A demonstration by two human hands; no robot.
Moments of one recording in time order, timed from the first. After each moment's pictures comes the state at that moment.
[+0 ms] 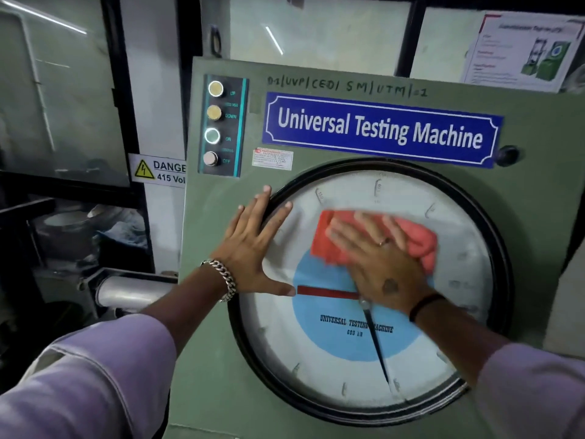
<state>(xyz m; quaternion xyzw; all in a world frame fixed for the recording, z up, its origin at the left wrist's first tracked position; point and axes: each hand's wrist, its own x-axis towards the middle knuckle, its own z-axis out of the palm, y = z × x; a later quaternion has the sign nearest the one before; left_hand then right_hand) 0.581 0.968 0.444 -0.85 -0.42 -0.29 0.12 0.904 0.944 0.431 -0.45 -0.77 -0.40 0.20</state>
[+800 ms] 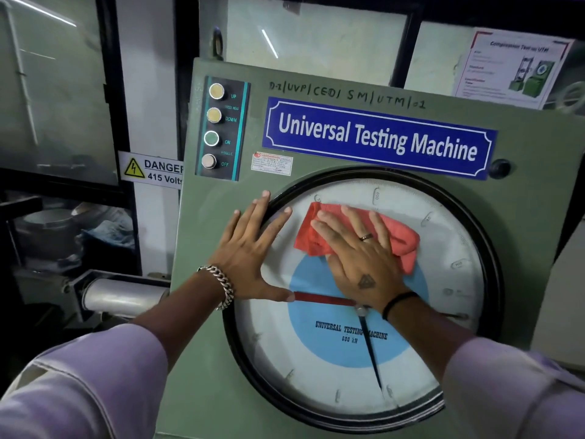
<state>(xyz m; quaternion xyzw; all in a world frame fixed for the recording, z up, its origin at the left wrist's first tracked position) 0.582 0.971 0.442 -0.85 -0.43 -0.29 0.13 0.868 0.952 0.436 -0.48 -0.75 -0.37 0.26</state>
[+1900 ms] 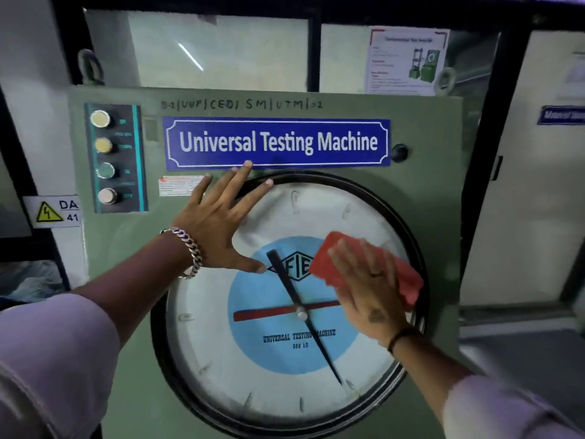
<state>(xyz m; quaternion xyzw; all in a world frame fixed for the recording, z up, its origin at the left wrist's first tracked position) 0.658 1.006 0.538 -0.86 -0.31 -0.25 0.32 0.987 0.897 0.367 -0.59 -0.65 -0.37 0.29</state>
